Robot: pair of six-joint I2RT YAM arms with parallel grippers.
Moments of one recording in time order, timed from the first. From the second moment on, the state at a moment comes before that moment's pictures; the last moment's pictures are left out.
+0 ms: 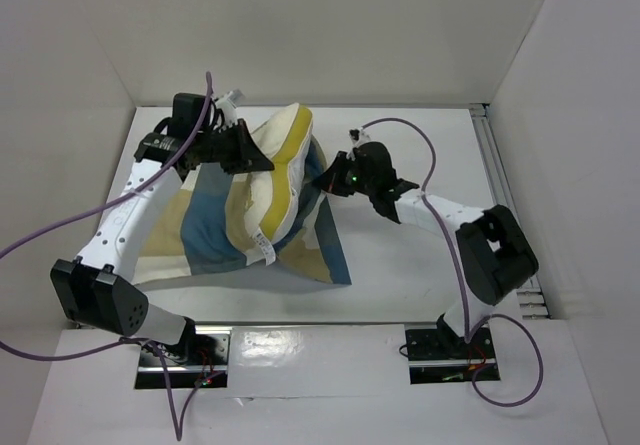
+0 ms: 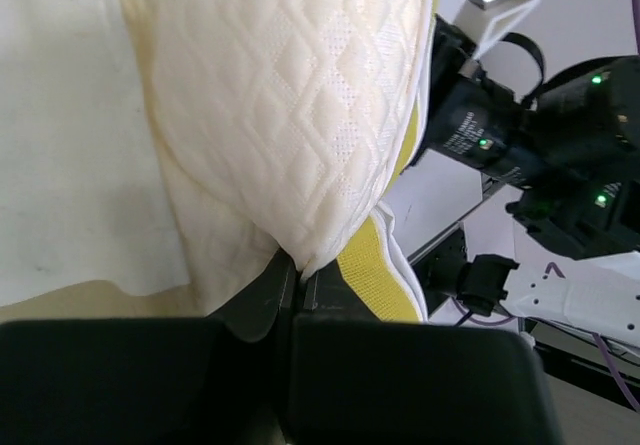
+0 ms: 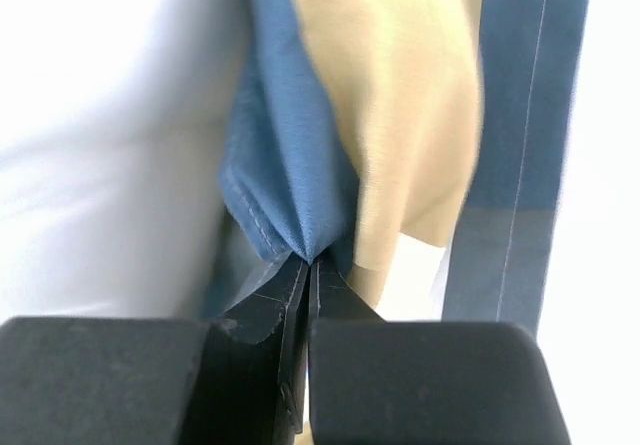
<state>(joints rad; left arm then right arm) -0.22 1.44 1.50 -0.77 0.54 -0.48 0.54 1.66 1.00 0.24 -0.25 0.73</state>
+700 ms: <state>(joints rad) -0.30 1.52 1.34 -0.62 0.46 -0.50 0.29 1.44 0.89 0.00 -0.42 0.64</state>
